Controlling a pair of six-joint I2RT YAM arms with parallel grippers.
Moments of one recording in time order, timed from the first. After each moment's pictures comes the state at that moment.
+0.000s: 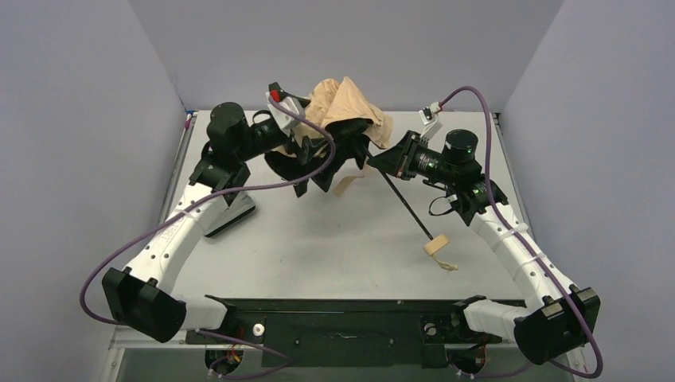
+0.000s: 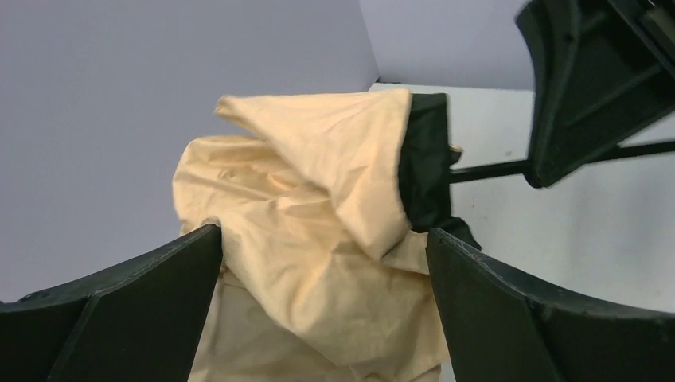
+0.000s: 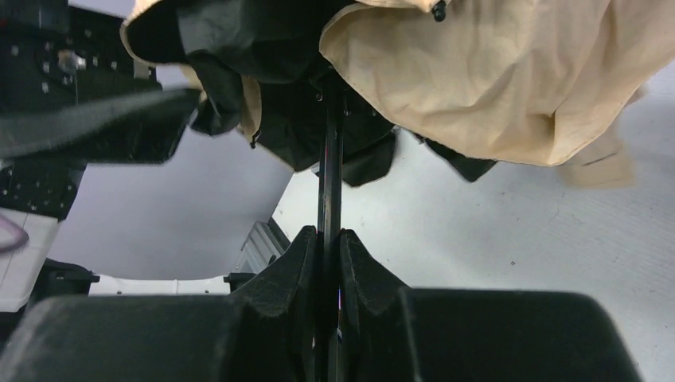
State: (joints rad) left arm -0.38 1.35 1.36 0.06 0.62 0.18; right arm 0.36 1.18 1.10 -0.11 -0.61 0.73
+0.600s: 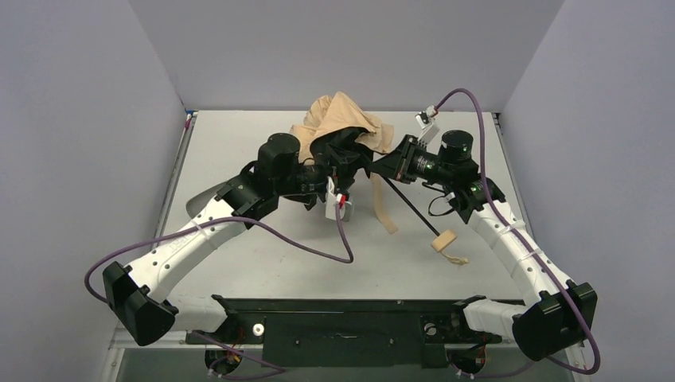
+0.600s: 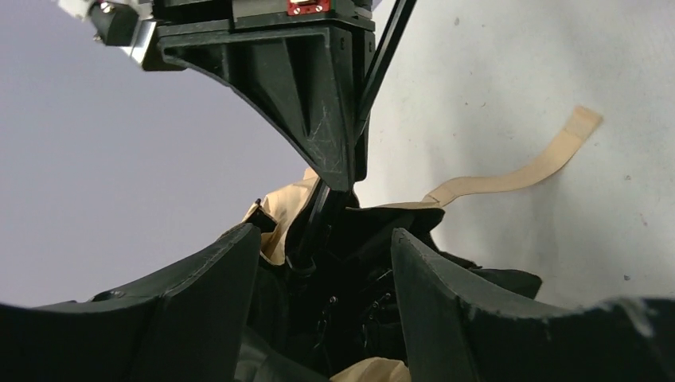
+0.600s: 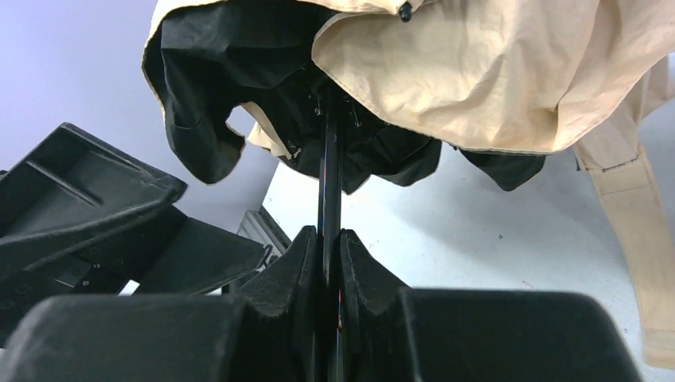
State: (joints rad) left arm -0.74 1.29 1.30 -0.30 0.53 1.22; right arm 0.35 1.20 1.09 -0.17 -0.61 0.74
